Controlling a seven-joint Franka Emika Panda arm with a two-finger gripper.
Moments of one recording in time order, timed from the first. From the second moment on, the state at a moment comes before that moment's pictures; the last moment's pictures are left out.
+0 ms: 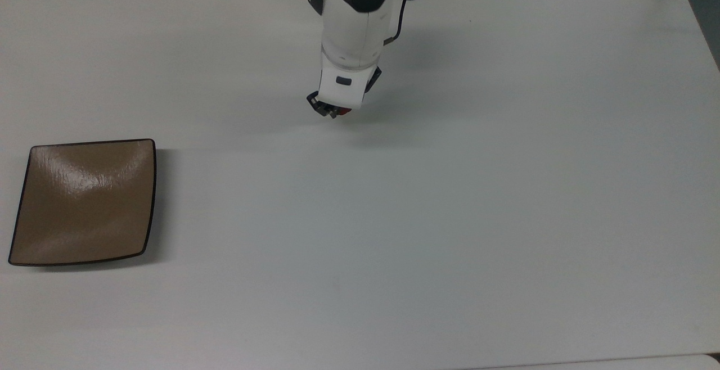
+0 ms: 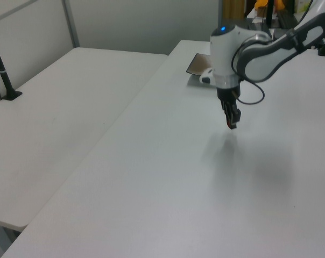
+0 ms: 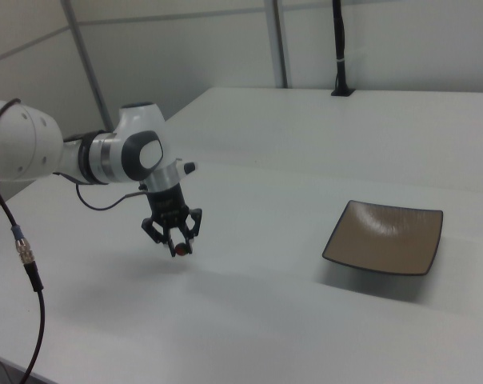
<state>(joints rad) 0.15 0.30 0.08 -1.88 -0.13 2.08 -0.39</state>
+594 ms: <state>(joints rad) 0.01 0.23 0.06 -1.66 -0.05 2.04 -0.39</state>
